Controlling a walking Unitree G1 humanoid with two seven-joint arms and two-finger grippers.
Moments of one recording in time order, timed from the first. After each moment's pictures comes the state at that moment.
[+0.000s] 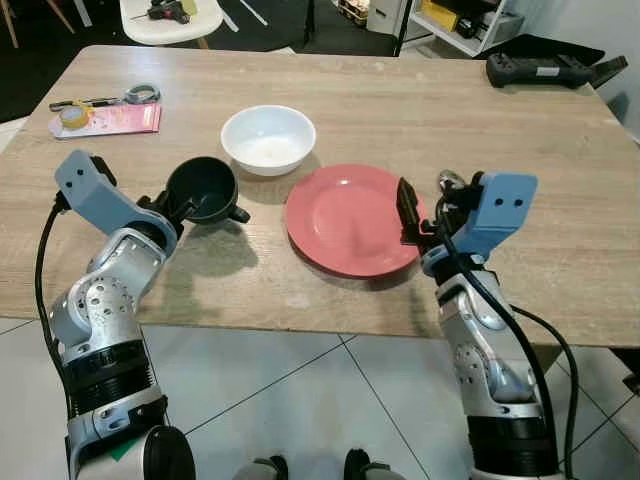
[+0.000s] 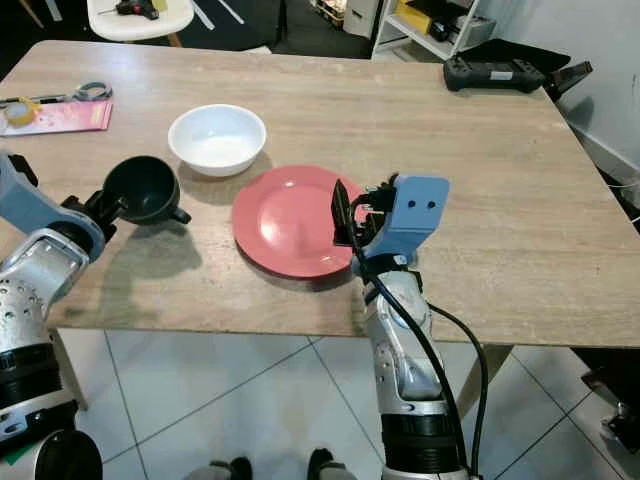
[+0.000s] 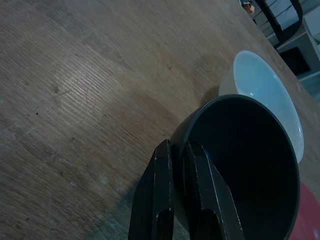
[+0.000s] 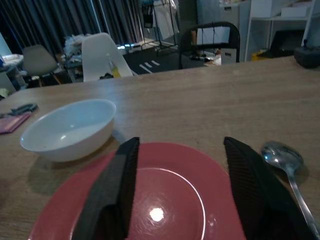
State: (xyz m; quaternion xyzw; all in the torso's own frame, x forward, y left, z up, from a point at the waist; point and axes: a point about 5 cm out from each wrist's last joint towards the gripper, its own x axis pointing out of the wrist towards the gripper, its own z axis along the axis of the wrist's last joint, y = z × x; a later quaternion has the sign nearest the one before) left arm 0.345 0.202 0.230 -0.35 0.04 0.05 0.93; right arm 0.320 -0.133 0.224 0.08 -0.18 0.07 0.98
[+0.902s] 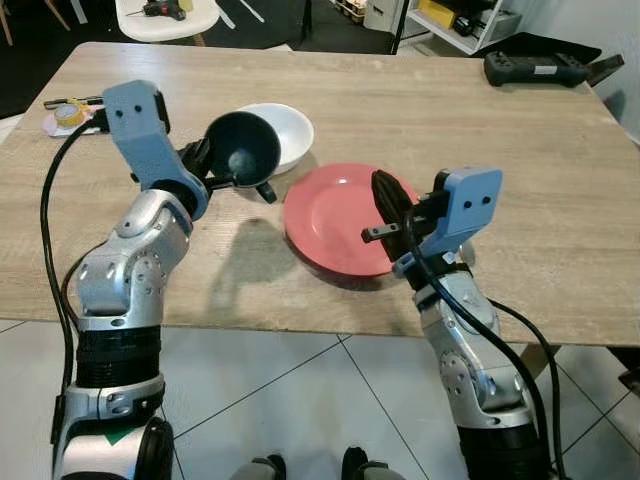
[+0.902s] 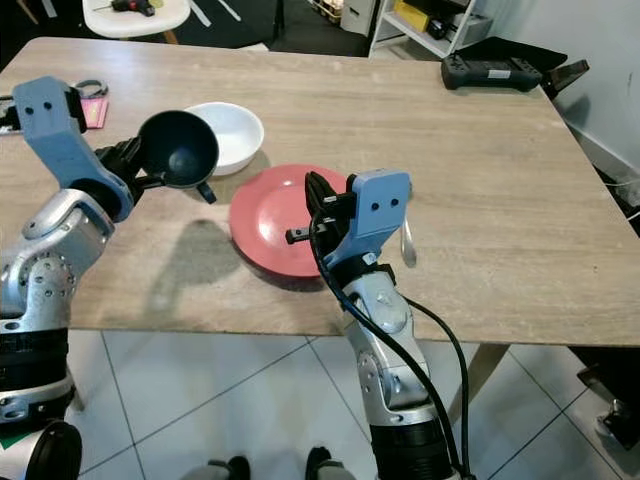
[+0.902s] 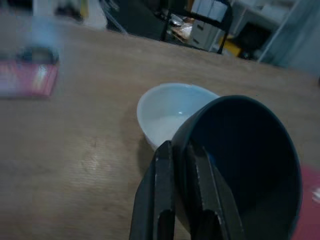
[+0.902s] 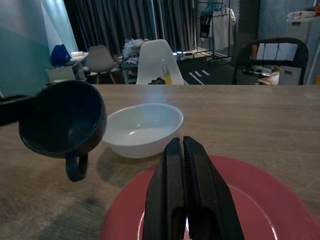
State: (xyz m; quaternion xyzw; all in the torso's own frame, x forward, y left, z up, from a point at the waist) left arm 0.350 0.154 0.280 -0.05 -0.09 -0.05 0.99; right arm 0.307 -0.101 0.234 0.05 -0.21 0.18 0.96
